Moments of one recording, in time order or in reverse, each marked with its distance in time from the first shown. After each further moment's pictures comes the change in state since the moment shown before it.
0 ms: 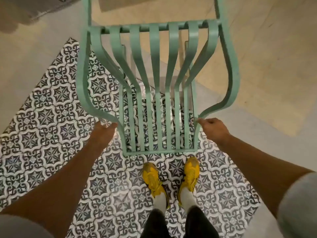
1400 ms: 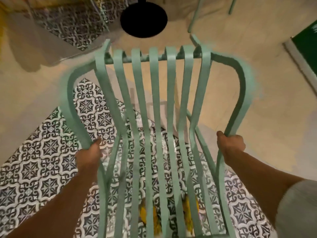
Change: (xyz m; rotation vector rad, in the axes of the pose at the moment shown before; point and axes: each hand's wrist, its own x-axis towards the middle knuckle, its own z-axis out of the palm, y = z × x) left_hand 0.001 0.046 -0.048 -0.432 0.310 -0.128; right_hand 0.021 -0.060 -0.063 0.230 0.478 0.088
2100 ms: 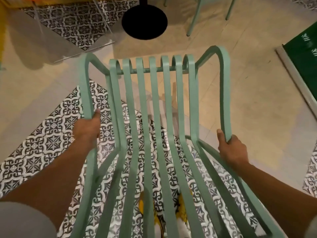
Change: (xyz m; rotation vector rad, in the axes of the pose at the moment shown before) left_hand -0.027 0.102 -0.034 0.134 0.014 0.205; right_hand -0.051 0.007 -0.072 -0.333 -0.046 -0.358
